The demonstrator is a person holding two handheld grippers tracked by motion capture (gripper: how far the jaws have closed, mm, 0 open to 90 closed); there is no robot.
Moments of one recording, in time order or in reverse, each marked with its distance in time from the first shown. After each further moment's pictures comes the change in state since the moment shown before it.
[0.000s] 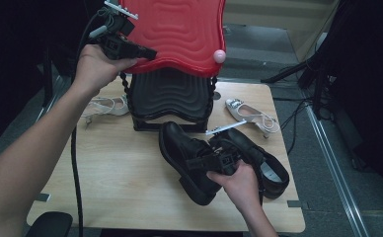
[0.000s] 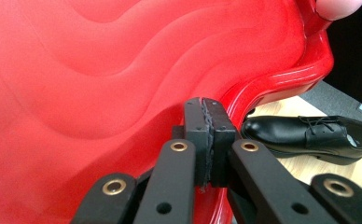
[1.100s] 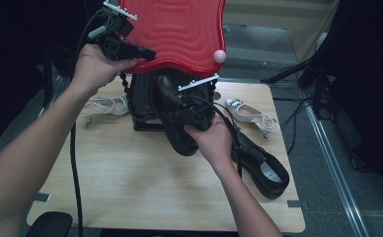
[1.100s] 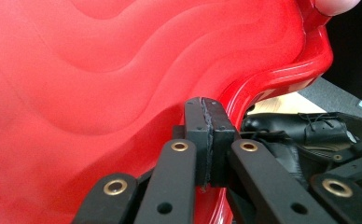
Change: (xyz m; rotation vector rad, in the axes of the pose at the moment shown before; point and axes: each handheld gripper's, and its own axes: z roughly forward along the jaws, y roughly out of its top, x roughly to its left) left arm 0.000 -0.002 -0.002 0.004 -0.002 0.012; right arm 0.022 0.109 0.020 -0.128 -0.246 -0.189
